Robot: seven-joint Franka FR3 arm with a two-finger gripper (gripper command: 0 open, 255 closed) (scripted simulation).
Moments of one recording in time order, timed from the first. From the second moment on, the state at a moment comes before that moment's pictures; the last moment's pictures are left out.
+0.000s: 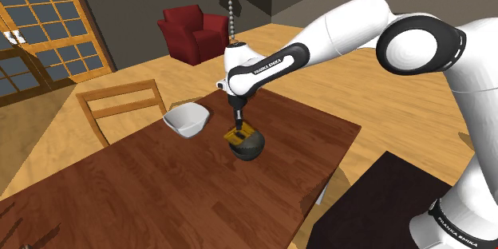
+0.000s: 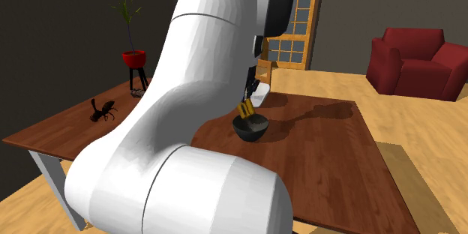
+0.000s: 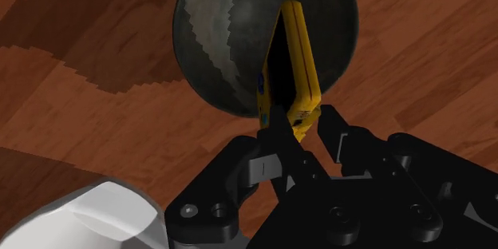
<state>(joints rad) 0.18 0.68 0.17 -1.49 -0.09 2.18 -0.67</state>
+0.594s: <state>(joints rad) 0.18 0.66 0.17 -1.48 -0.08 2.15 -0.67</state>
